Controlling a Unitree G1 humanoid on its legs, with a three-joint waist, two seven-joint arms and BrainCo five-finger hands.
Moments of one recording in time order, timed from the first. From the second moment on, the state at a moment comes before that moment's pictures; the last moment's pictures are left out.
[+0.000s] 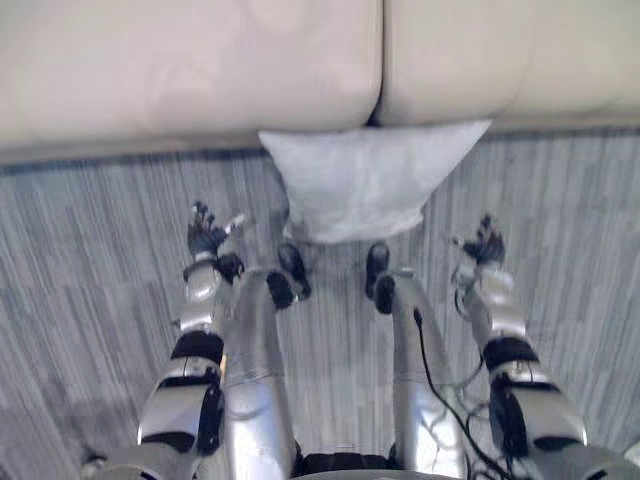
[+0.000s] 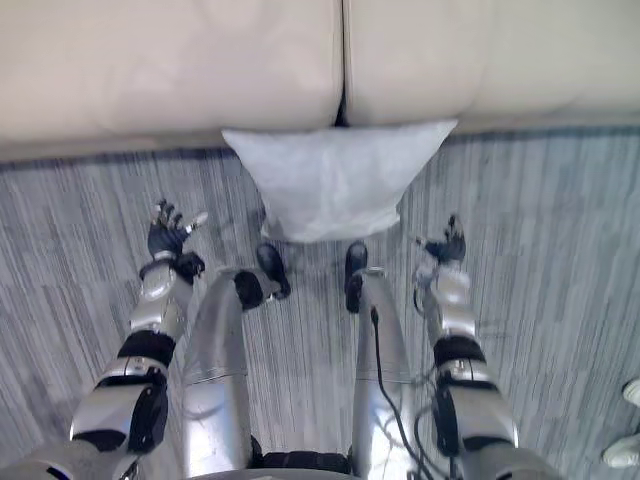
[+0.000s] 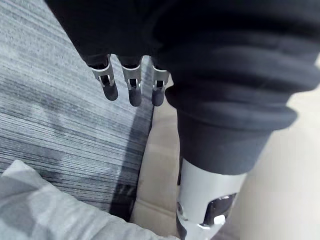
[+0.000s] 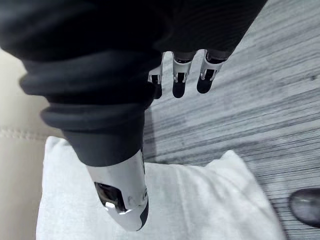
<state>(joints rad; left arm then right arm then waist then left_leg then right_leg) -0.65 0.22 0.19 0.75 -0.40 -0.18 0.22 -0.71 -0.26 -0.20 0.80 0.22 -0.11 -0.26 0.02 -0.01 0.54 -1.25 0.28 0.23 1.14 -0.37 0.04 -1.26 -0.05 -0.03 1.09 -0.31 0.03</state>
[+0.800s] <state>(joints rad) -1.01 0.17 -0.06 0.51 -0.38 -0.18 0.42 -1.02 -0.19 -0.05 0.63 0.31 -0.09 -0.46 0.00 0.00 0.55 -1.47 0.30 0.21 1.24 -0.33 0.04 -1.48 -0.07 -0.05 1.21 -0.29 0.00</state>
